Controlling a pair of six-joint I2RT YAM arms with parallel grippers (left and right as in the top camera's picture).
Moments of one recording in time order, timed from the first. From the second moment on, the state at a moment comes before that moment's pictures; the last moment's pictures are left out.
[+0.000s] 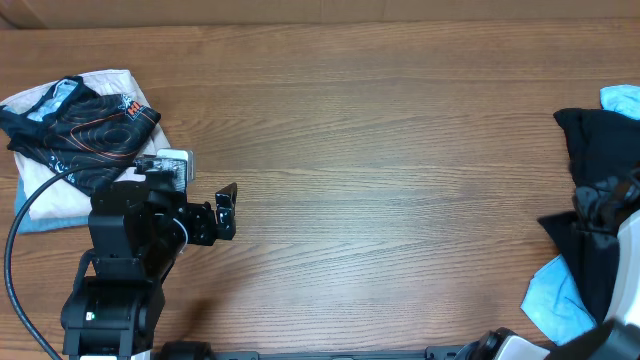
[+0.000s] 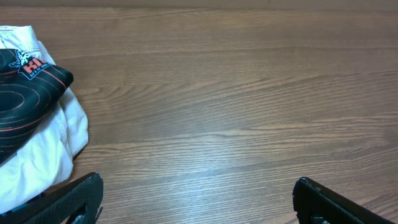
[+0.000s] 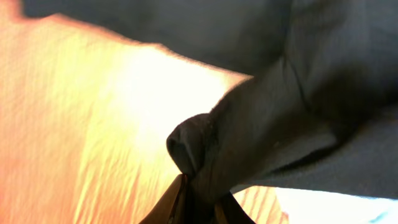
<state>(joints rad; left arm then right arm) -0.04 0.79 0.94 -0.77 0.18 -0.05 -0.59 1.38 1.05 -0.88 0.03 0.66</state>
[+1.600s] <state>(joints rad) -0.04 0.79 0.94 -0.77 0.19 -0.05 -0.25 1.85 1.26 -0.96 0.30 0.68</state>
